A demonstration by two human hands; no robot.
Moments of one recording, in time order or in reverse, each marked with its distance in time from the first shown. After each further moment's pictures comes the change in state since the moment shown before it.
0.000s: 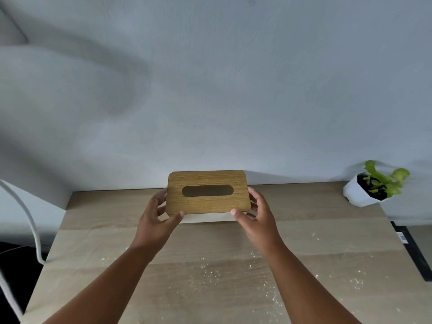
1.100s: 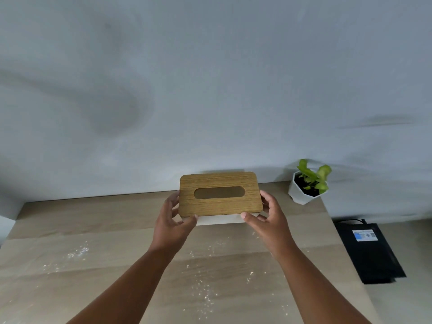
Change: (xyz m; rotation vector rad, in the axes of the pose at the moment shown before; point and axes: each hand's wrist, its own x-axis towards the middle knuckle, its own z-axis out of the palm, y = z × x) left_hand -0.057 0.069 0.201 -0.089 -0.022 0.041; right_hand -0.008 0.028 -0.202 0.004 0.067 -0.003
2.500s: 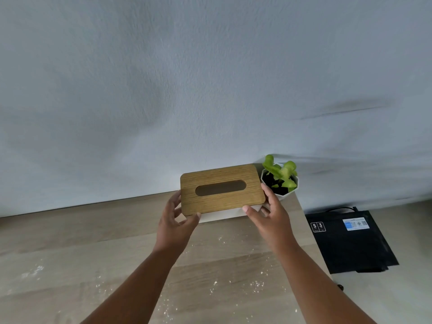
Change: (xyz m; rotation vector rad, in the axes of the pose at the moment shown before) left_hand 0.015 -0.009 0.125 0.082 -0.017 -0.045; right_hand 0.044 0.046 -0.101 0.024 0.027 0.023
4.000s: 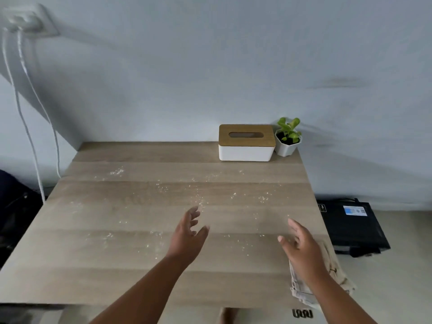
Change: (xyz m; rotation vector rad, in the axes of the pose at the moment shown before) left_hand -0.294 -0.088 -0.080 0.274 0.037 -0.008; right_hand -0.296 0.091 -0.066 -0.413 -0.025 -0.059
